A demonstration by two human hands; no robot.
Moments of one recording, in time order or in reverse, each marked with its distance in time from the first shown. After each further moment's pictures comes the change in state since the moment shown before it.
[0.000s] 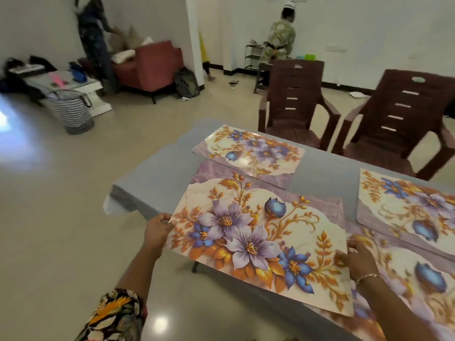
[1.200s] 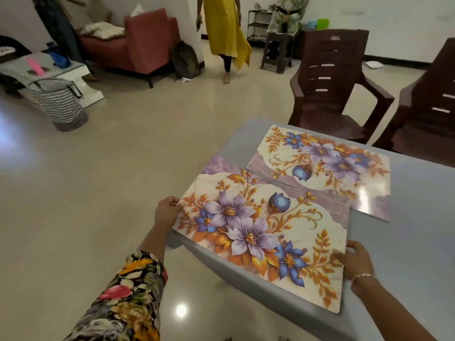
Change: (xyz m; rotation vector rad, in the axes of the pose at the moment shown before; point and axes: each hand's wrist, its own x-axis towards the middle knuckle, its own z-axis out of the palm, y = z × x) left_hand 0.338 0.017 -0.132 0.284 -0.044 0.031; right_hand 0.006 -0.116 0.299 0.039 0.070 0.144
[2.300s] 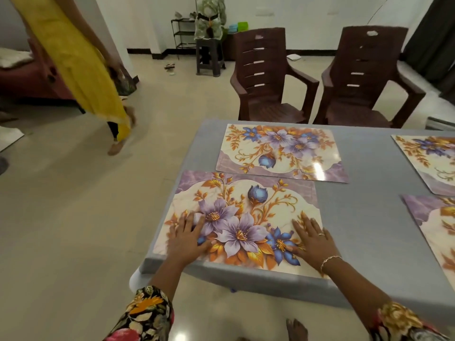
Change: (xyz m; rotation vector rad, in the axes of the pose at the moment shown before) left_hand -0.014 -0.023 0.058 1.065 -0.479 0.641; right_hand -0.043 0.025 0.037 -1.226 -0.204 -0.363
